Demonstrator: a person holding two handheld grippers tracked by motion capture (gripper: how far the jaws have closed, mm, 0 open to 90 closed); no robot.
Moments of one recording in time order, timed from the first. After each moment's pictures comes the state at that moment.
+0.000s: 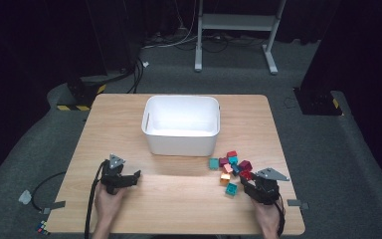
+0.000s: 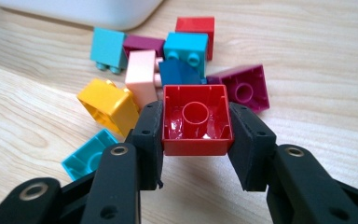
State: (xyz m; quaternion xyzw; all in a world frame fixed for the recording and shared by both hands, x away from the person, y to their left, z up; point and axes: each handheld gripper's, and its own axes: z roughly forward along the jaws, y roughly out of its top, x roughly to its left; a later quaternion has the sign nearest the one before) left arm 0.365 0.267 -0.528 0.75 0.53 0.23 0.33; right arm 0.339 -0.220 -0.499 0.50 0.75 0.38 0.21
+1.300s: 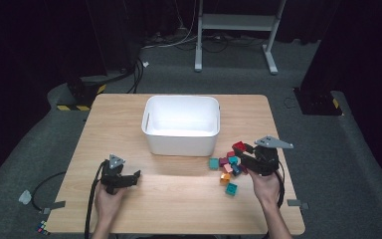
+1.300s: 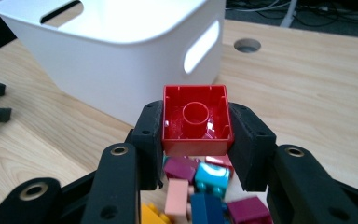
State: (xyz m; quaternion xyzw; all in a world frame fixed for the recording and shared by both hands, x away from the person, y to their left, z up) left arm 0.365 0.267 -0.528 0.75 0.53 0.23 0.33; right arm 0.387 -0.200 -0.410 0.45 0.75 0.44 0.19
